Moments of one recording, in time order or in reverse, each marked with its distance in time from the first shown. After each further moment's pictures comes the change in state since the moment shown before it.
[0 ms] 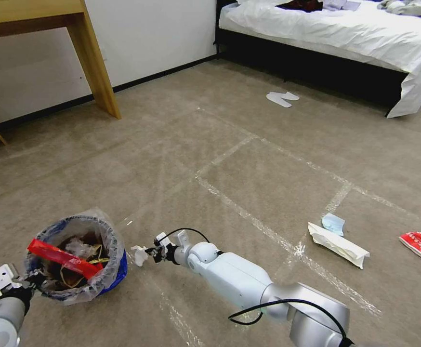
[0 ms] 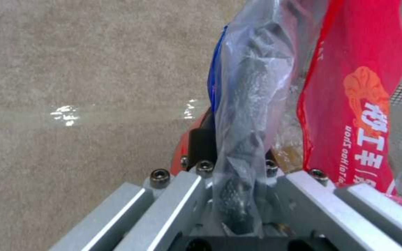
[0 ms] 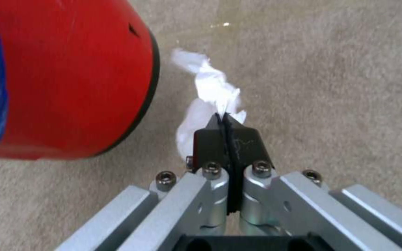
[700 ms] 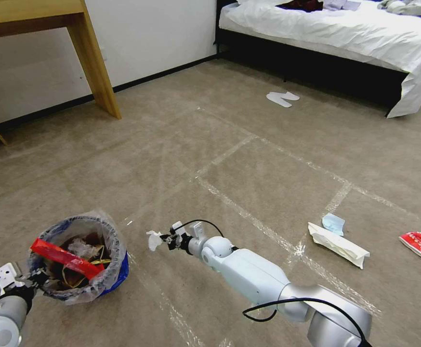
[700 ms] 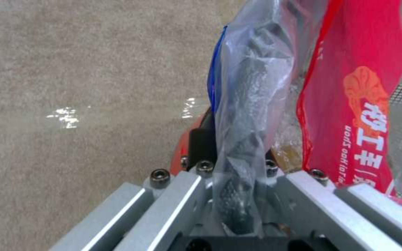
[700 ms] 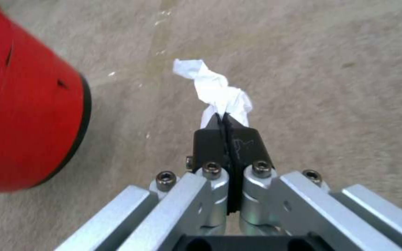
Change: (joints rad) left arm -0.008 0.024 0.016 0.016 0.002 0.004 0.000; right arm -0.009 -0.105 0.072 0.086 0.010 0.020 0.050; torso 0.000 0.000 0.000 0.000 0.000
